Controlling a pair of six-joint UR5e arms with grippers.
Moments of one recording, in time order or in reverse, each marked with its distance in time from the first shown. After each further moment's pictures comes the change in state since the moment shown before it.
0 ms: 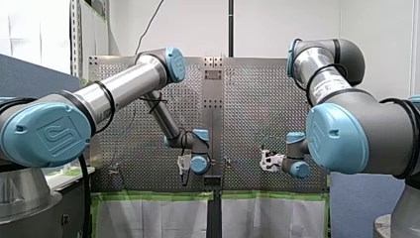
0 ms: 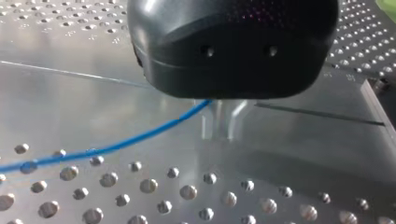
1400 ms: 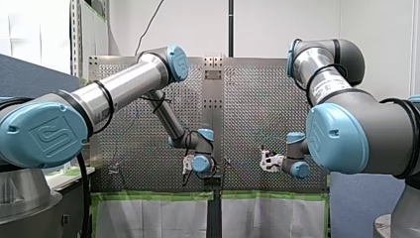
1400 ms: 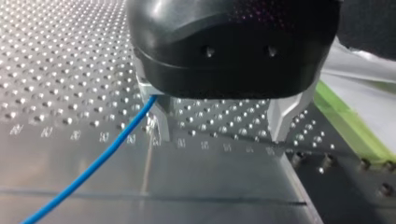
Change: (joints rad) left arm -0.049 0.003 -0.002 -0.150 0.077 0.174; right arm 0.000 0.001 0.000 0.010 -0.004 -0.002
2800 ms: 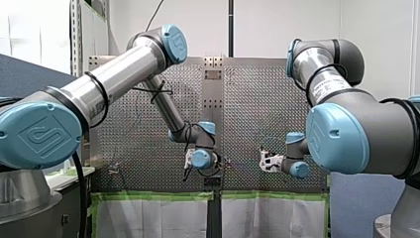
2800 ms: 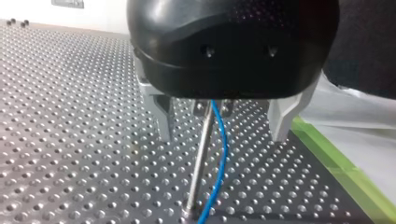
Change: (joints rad) left arm -0.058 0.134 -0.179 0.061 0.025 0.063; right arm 0.004 0.000 0.000 0.014 -0.004 -0.011
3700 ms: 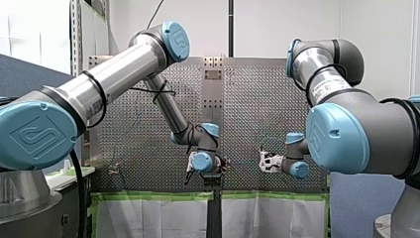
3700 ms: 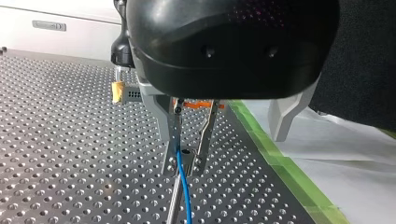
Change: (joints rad) left arm -0.042 0.003 -0.041 -0.005 0.001 0.012; right arm 0.002 0.001 0.000 0.004 -0.001 -0.002
